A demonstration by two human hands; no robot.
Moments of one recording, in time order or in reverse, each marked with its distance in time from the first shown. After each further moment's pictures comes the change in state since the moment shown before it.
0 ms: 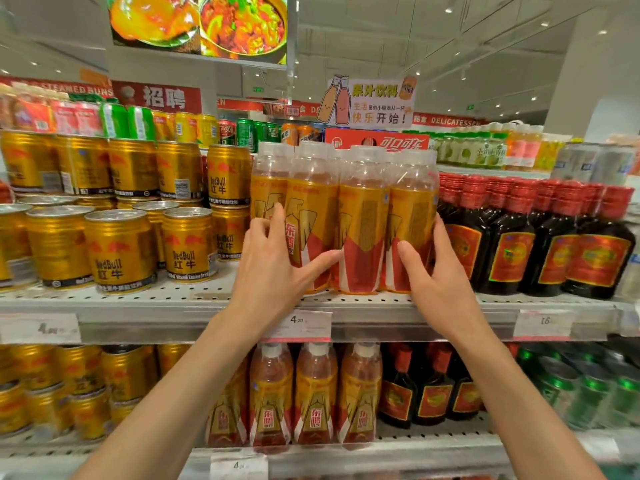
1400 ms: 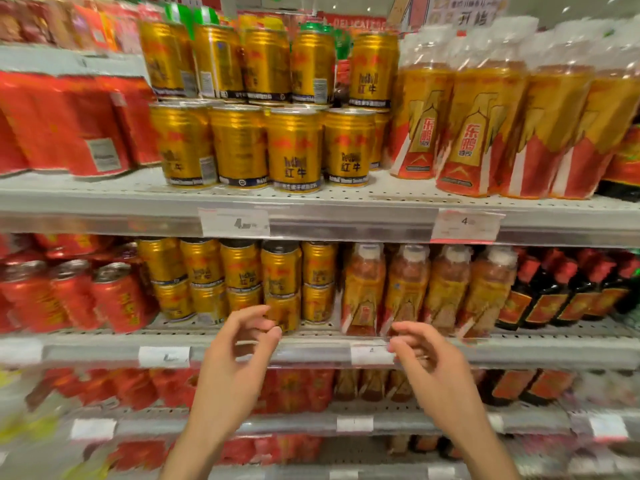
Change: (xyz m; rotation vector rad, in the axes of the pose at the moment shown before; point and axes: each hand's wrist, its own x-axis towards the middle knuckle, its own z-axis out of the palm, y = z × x) left_hand -0.214 -0.213 -0.120 -0.539 -0.095 -0.450; right_hand -0.231 -0.042 0.177 0.099 -0.270 0.478
